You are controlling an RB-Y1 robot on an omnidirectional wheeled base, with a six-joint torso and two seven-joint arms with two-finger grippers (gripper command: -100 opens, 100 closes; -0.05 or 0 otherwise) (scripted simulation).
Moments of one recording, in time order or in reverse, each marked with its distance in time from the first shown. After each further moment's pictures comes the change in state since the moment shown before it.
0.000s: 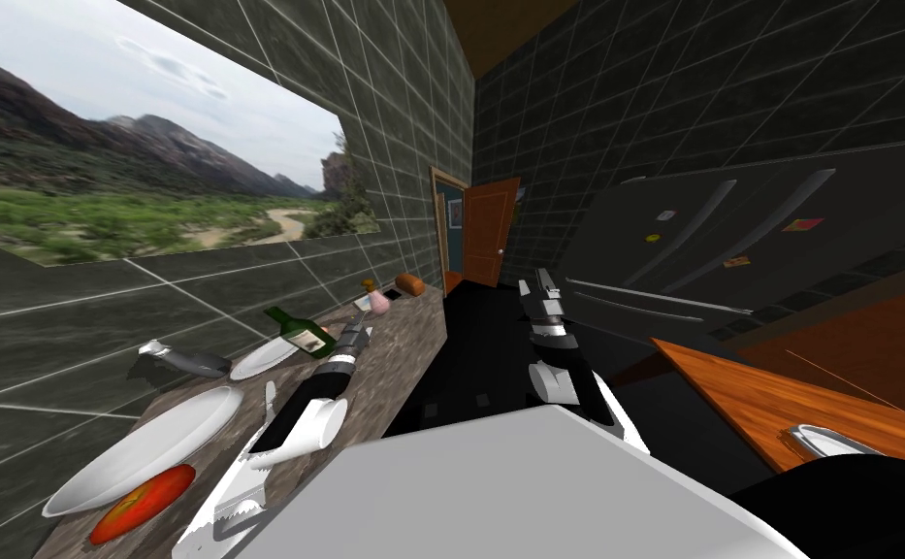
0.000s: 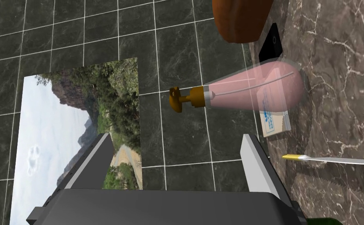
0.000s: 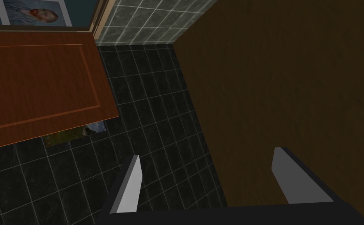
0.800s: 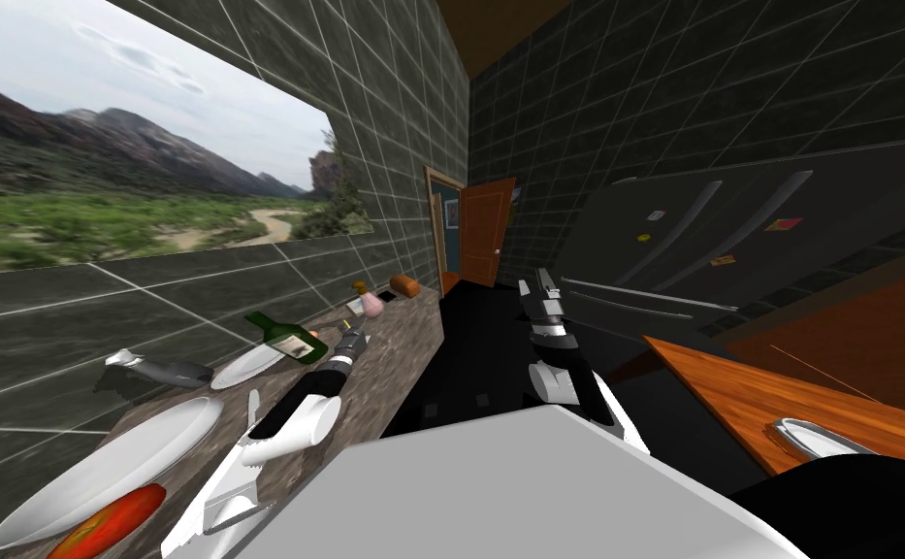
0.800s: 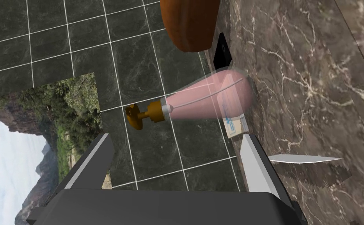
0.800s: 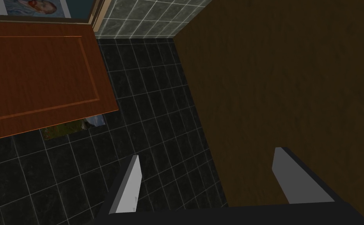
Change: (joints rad) left arm -0.022 0.047 0.039 0.035 0.068 0.193 -0.032; right arm 0.000 0.000 0.000 0.000 0.000 0.000 0.000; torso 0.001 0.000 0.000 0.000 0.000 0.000
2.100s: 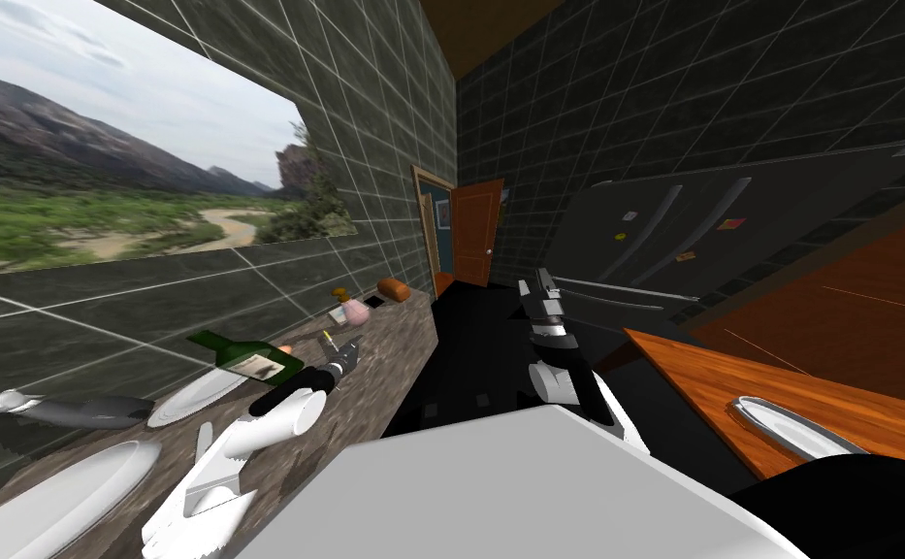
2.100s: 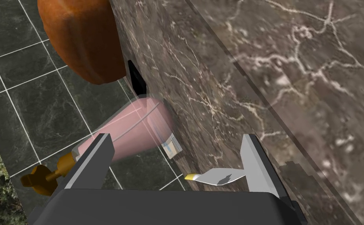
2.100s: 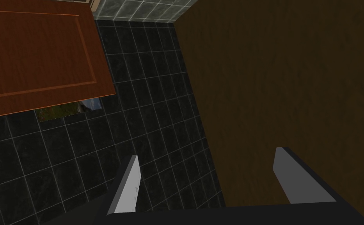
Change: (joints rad) left arm -0.055 0.108 0.080 0.138 0.157 0.358 -0.103; right arm 0.000 0.000 0.000 0.000 0.000 0.000 0.000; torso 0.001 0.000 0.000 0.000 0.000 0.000
